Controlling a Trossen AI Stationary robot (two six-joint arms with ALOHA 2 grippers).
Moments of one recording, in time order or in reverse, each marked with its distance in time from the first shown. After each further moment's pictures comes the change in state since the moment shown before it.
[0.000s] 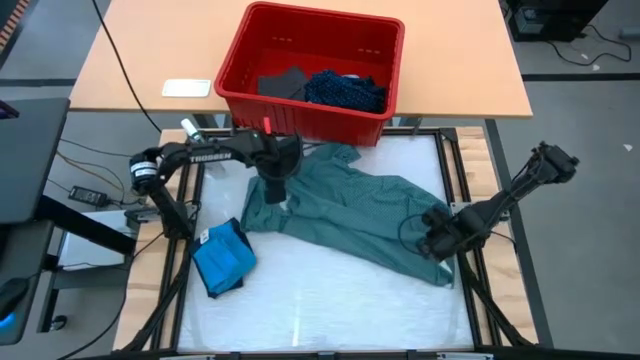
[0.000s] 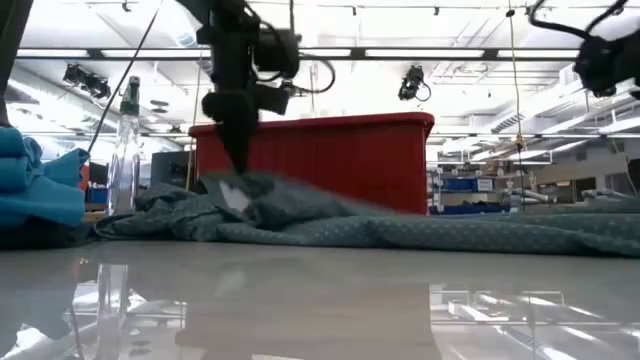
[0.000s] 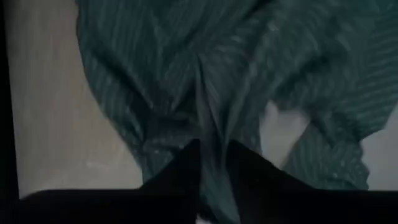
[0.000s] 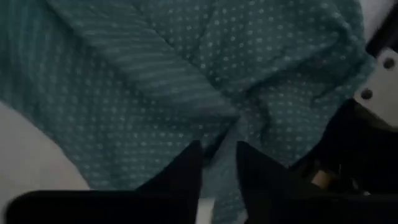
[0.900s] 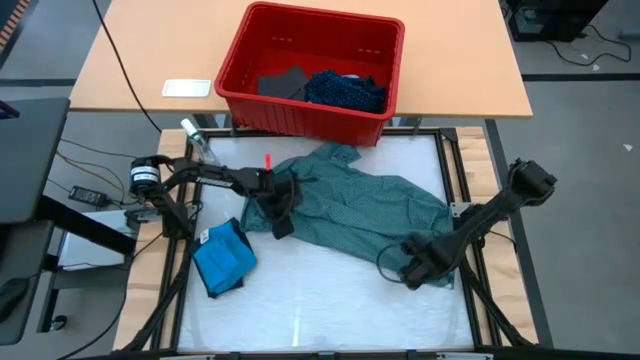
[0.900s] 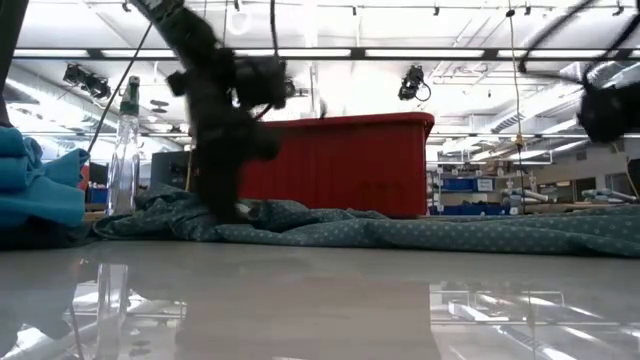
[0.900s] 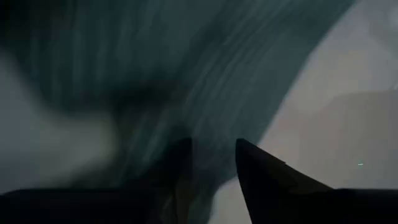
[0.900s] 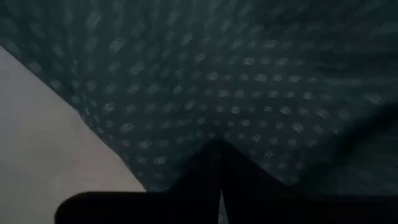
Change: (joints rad) left arm -0.156 -0.002 -0.396 0.483 0.379 -0.486; right arm 0.065 0.396 -0.009 0.385 -0.168 0.025
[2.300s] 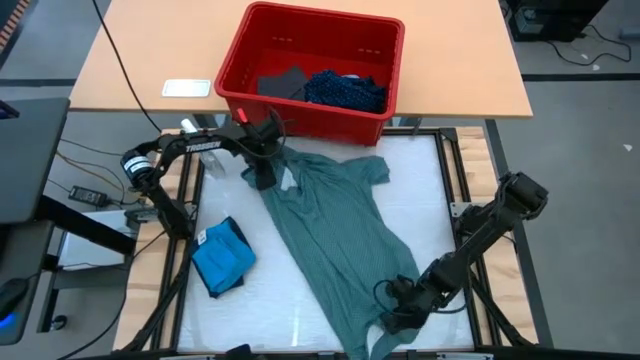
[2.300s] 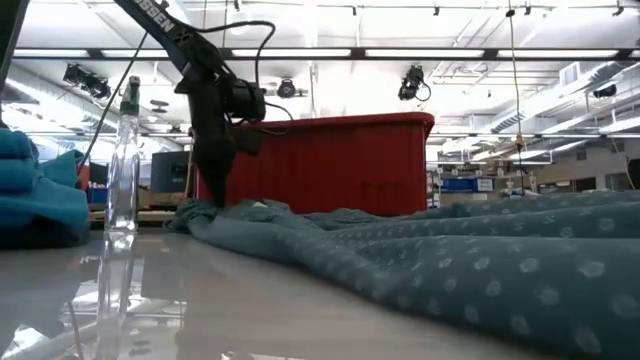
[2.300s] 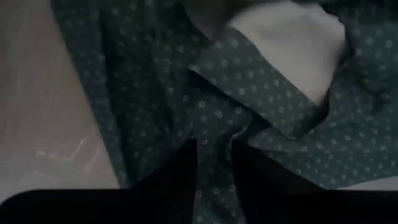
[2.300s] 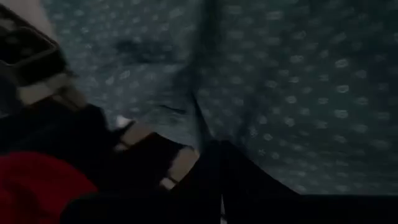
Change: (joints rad) left arm 0.446 -0.027 0.152 -0.233 -0.234 0.554; right arm 0.140 0.149 0.128 0.677 -0.134 0.306
